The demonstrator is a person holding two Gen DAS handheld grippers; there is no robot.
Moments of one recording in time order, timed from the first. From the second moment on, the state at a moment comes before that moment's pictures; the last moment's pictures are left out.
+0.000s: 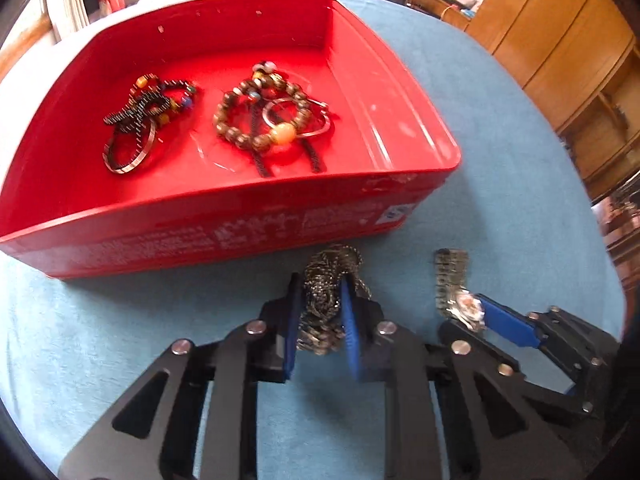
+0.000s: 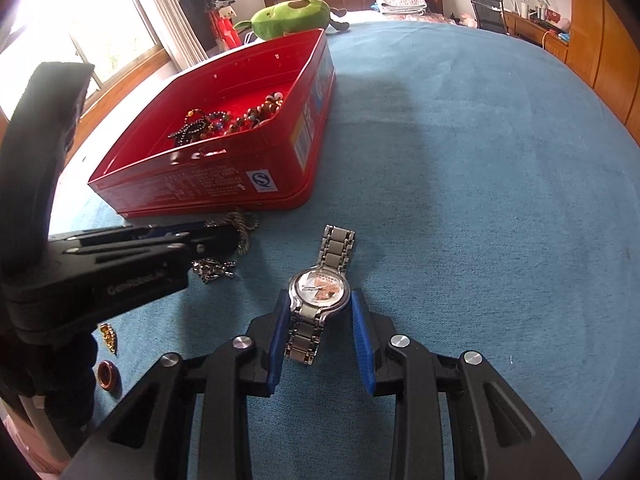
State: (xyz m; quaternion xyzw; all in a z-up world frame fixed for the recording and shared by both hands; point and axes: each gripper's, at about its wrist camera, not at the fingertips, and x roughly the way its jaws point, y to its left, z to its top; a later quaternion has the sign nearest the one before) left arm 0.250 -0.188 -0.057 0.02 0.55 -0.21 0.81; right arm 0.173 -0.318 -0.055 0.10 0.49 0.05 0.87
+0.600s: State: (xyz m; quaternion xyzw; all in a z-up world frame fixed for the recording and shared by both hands) left arm 0.225 -0.143 -0.042 -0.02 0.53 -0.20 0.82; right arm 0.174 -0.317 -0.057 0.10 0.49 0.05 0.87
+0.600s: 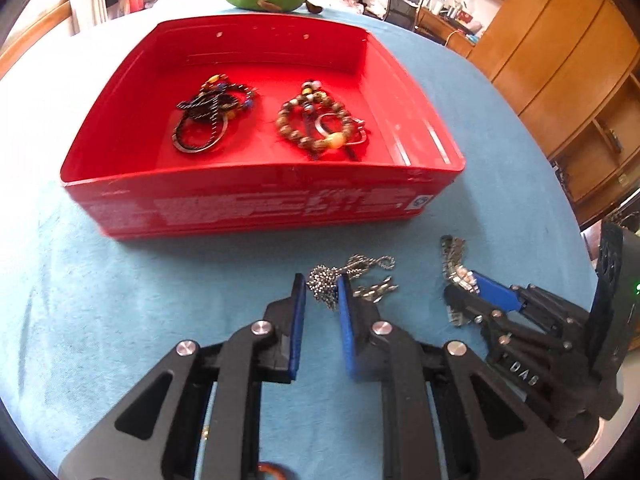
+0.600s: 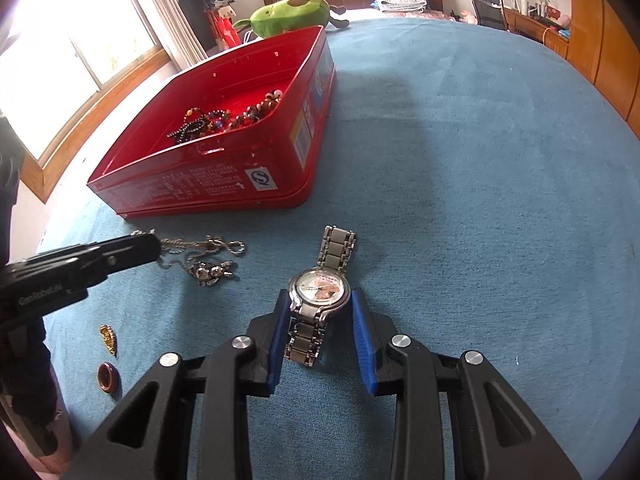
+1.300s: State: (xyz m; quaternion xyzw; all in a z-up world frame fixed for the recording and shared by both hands) left arm 0.230 -0.186 -0.060 0.04 0.54 -0.21 0.81; right arm 0.173 -0.314 -0.057 0.09 0.49 0.05 0.87
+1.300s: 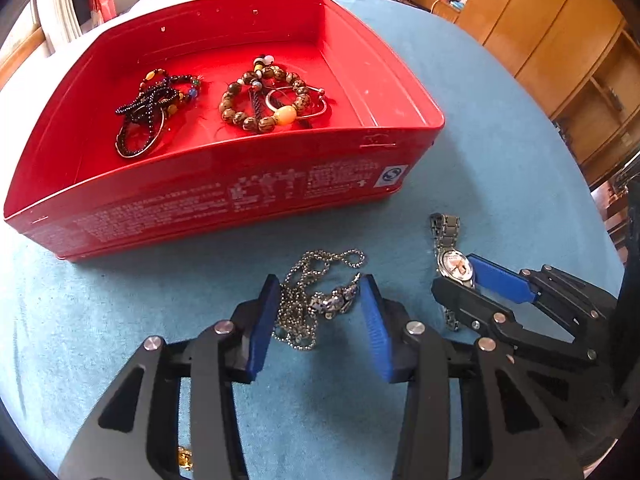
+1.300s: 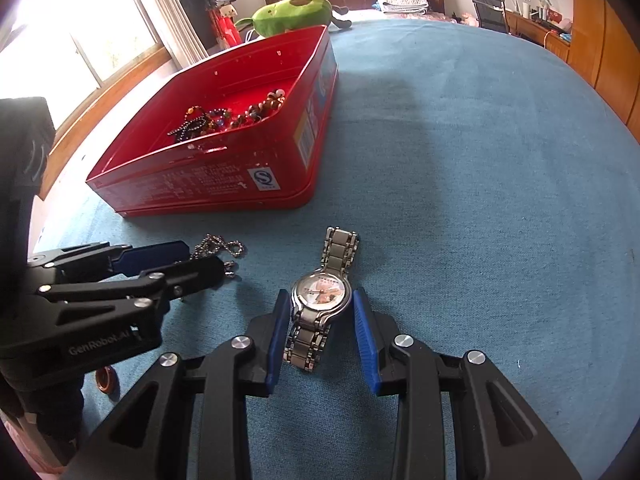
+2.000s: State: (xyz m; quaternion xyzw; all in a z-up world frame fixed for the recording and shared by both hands) left arm 0.227 -0.153 -0.042 -0.01 0.53 -0.22 0.82; right arm 0.179 -0.302 -0.059 0.07 0.48 0.02 0.87
